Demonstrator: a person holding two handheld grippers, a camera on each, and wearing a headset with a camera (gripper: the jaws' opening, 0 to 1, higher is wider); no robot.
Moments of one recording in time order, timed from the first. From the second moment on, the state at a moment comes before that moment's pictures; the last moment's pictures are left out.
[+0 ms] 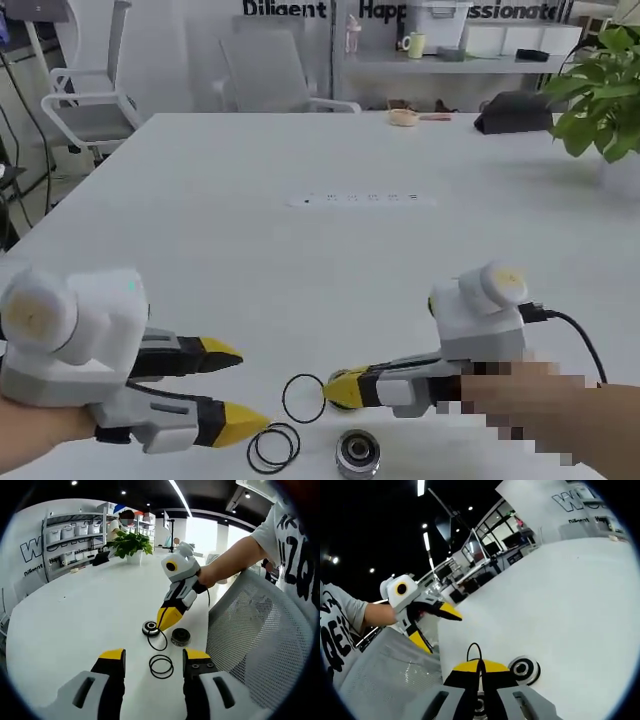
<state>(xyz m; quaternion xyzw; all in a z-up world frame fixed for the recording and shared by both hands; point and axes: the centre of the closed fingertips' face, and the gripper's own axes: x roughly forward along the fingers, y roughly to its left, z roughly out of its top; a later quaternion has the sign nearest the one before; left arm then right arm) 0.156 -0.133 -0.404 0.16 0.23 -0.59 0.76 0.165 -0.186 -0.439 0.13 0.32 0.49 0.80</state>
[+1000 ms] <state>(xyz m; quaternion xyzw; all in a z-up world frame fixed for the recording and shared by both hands) 0.163 -0.119 -0.409 0.17 0.24 -0.58 0.76 0.158 -0.183 -0.453 0.03 0.33 0.51 0.80</state>
